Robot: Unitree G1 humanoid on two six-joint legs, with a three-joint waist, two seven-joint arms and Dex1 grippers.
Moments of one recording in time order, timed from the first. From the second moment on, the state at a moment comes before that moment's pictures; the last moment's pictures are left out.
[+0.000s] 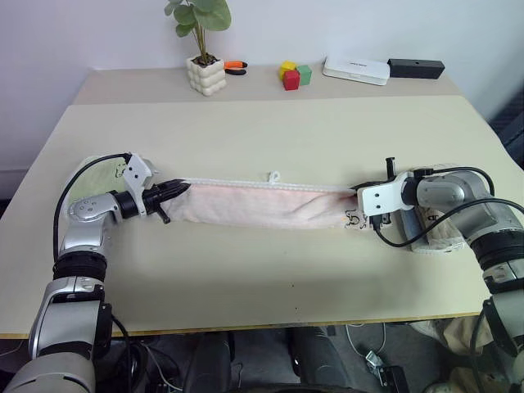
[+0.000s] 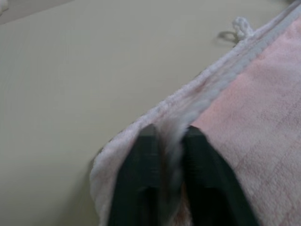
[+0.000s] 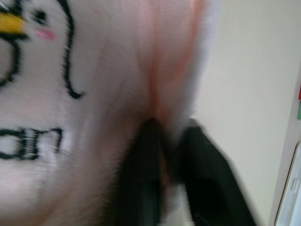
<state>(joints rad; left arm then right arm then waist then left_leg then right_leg) -0.63 0.61 0.10 0.77 -0.24 -0.12 -1.10 -0.73 -0.87 0.30 0.63 -0.41 -0.59 0.83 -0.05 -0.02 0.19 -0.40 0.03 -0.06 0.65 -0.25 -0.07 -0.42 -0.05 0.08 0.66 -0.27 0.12</state>
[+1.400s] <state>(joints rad) -0.51 0.22 0.19 0.19 -0.43 0.28 -0.53 -0.41 -0.23 -0.01 -0.08 0.08 0.41 0.22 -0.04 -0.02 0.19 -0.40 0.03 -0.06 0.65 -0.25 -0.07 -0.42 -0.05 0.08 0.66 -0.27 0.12</state>
